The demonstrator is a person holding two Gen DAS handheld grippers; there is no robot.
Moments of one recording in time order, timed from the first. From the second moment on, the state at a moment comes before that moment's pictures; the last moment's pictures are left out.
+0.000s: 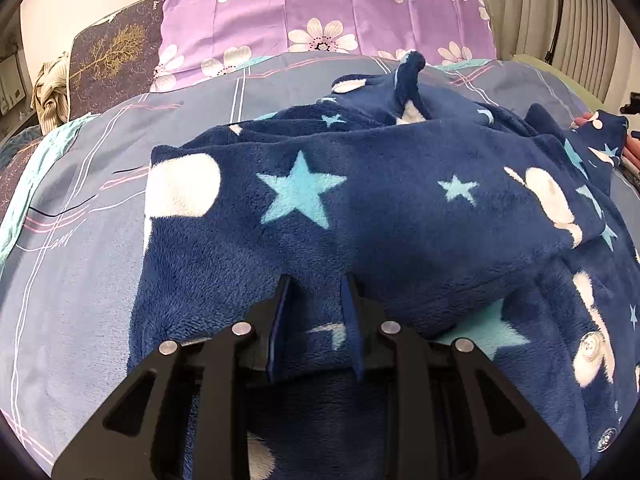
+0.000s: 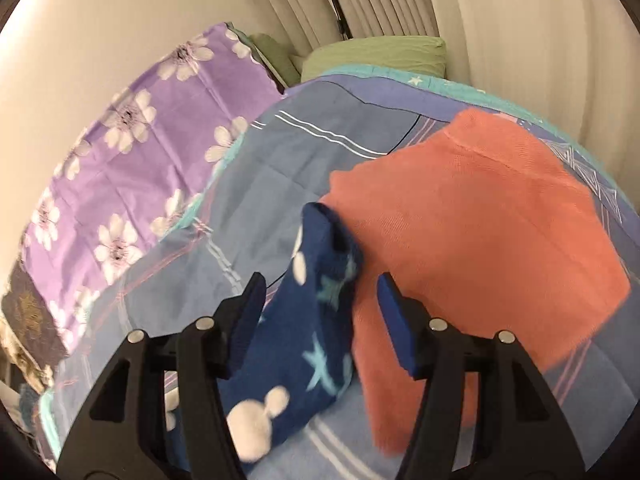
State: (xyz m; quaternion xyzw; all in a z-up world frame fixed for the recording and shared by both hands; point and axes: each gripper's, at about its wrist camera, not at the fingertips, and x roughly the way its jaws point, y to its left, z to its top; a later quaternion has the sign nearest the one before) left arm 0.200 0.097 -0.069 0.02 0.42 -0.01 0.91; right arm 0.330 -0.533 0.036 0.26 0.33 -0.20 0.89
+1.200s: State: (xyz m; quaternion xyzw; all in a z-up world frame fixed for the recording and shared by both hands) left arm 0.235 0.060 -0.041 -0.23 0.45 -0.23 0.83; right arm 0.205 -0.139 -0.031 0.11 0.37 0.27 0.88
